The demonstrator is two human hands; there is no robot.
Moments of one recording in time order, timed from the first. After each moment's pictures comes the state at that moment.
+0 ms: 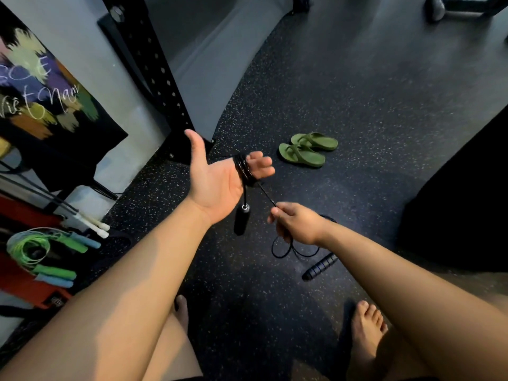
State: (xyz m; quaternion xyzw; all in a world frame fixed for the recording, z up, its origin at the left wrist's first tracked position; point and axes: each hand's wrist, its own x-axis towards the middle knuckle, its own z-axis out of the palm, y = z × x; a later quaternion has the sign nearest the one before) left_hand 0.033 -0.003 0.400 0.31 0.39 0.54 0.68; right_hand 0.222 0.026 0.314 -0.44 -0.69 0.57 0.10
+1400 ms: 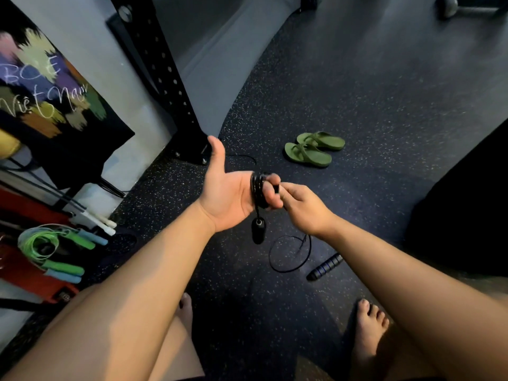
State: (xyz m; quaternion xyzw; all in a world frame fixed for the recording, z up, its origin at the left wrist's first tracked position) left_hand 0.039 -0.014 0.405 0.32 0.39 0.43 0.75; right_hand 0.211 0.036 0.331 -0.36 -0.72 0.54 0.26
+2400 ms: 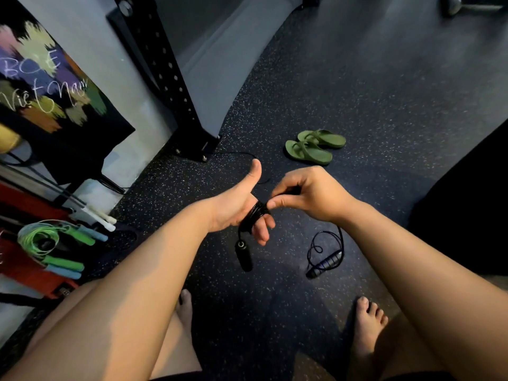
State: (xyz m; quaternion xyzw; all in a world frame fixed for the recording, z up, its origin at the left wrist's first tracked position) left_hand 0.031 -0.015 0.385 0.49 0.57 0.08 0.66; right_hand 0.232 0.052 0.367 -0.27 -0.86 0.37 0.24
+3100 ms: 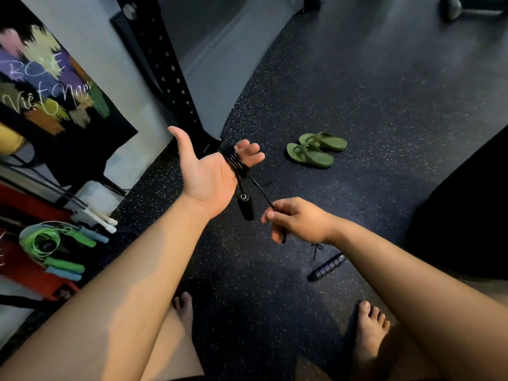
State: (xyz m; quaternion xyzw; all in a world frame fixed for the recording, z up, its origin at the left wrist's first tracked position) left_hand 0.022 -0.005 0.411 0.25 0.37 0.64 0.63; right_hand 0.214 0.027 0.336 -0.35 -0.71 0.60 0.09
